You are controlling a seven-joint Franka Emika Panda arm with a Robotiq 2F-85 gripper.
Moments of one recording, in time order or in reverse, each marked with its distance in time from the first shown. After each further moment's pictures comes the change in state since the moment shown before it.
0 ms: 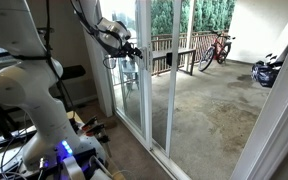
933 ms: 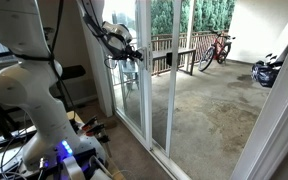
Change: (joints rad) arm 0.027 0.116 0.001 0.055 -0.130 -0.055 0.100
